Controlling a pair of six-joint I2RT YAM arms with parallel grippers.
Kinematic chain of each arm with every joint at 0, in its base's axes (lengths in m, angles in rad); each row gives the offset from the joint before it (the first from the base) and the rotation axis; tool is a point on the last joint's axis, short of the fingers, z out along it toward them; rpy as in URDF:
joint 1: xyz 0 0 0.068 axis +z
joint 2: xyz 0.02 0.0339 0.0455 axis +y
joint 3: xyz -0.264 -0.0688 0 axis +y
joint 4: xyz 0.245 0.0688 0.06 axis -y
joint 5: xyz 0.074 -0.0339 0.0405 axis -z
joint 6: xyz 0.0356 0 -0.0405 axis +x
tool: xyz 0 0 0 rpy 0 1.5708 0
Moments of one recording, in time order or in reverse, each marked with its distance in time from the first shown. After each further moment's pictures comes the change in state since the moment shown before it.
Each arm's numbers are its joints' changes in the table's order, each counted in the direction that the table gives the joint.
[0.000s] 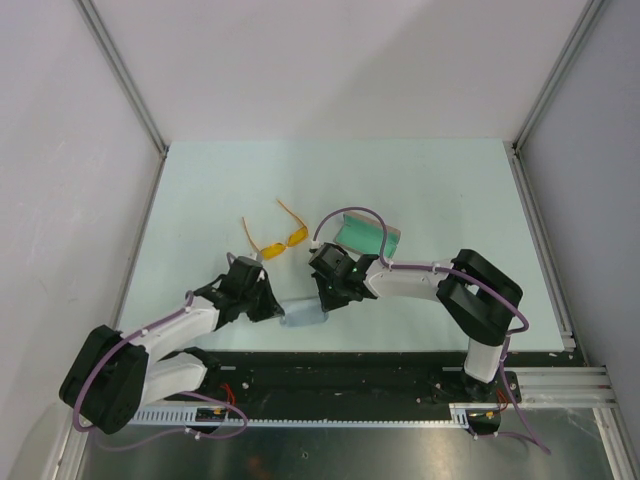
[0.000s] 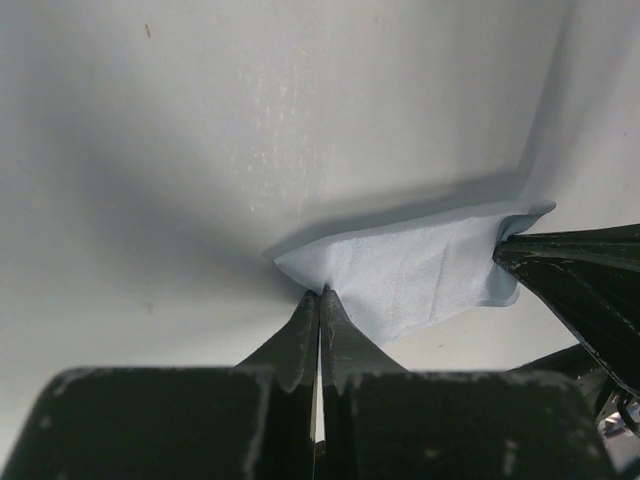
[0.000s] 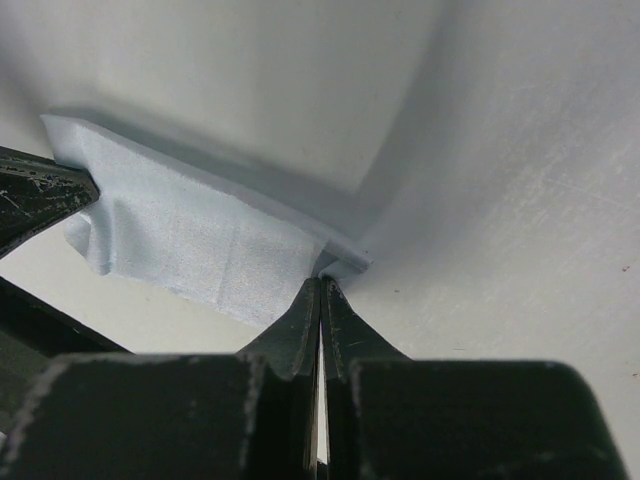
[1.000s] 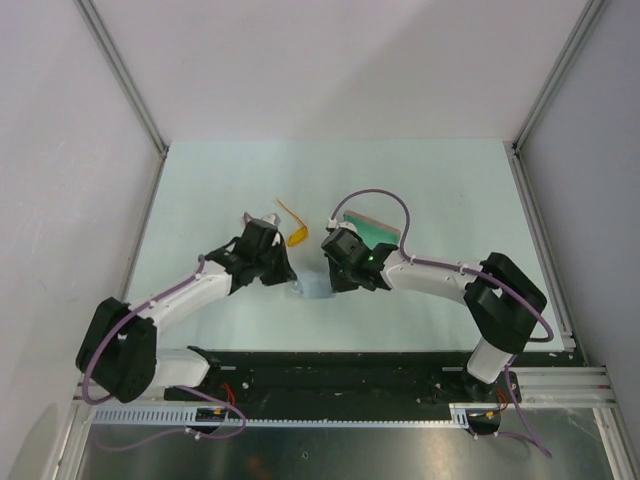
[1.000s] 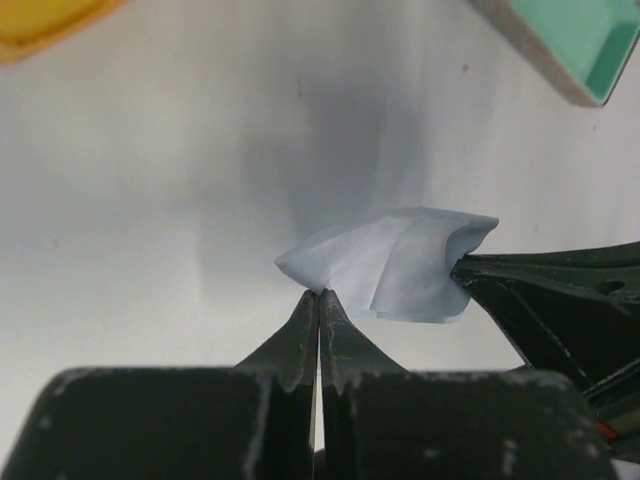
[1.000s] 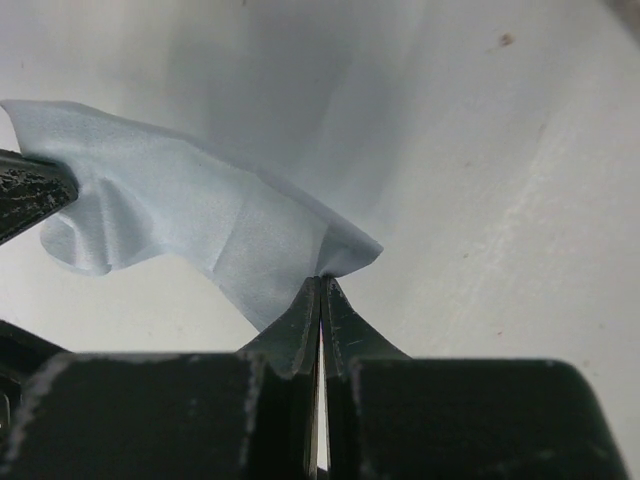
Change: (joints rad) left arm -0.028 0.147 -0.325 -0.098 -0.032 0.107; right arm -0.059 -0.119 0.000 -0.040 0.132 0.029
